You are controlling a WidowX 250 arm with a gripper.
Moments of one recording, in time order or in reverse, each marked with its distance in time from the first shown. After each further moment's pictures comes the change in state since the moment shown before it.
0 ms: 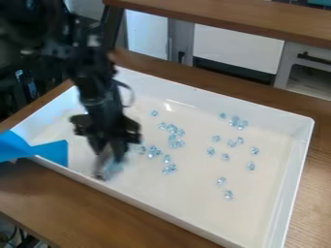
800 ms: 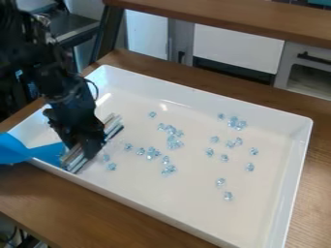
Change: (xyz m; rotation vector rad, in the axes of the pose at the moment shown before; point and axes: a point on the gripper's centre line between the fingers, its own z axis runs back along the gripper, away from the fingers) arm -0.002 0.055 0.005 0.004 -0.061 -0.164
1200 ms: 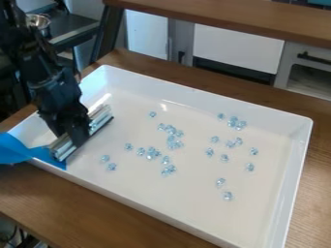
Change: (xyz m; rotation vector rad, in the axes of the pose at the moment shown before) arm 0.007 0.027 0.009 -0.049 0.005 0.004
